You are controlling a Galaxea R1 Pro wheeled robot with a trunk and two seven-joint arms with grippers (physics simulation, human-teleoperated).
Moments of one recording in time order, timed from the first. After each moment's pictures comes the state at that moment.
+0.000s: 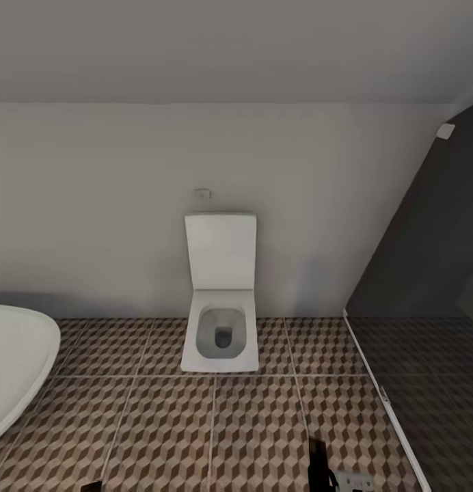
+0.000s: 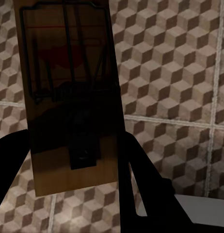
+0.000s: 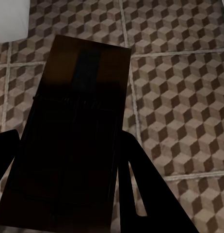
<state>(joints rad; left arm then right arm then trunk) -0.10 0.22 -0.47 -0.46 0.56 -0.32 0.19 -0.12 -0.03 0.19 -0.60 -0.21 -0.36 -0.13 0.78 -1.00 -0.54</state>
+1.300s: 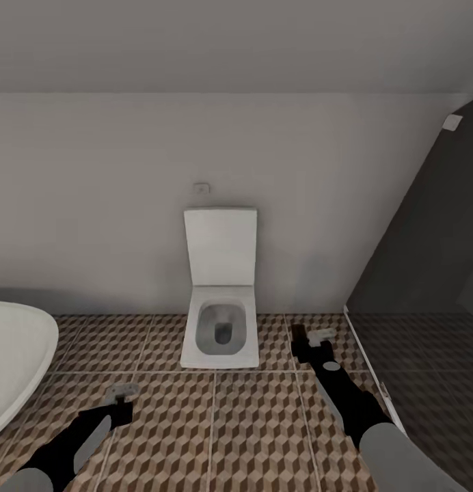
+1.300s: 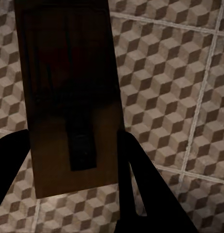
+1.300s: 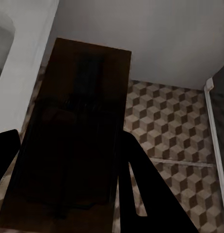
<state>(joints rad) -0.52 0.24 -0.31 -0.60 0.55 0.36 0.19 -0.65 -0.03 0.19 -0.68 -0.01 0.14 -0.13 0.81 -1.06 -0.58</state>
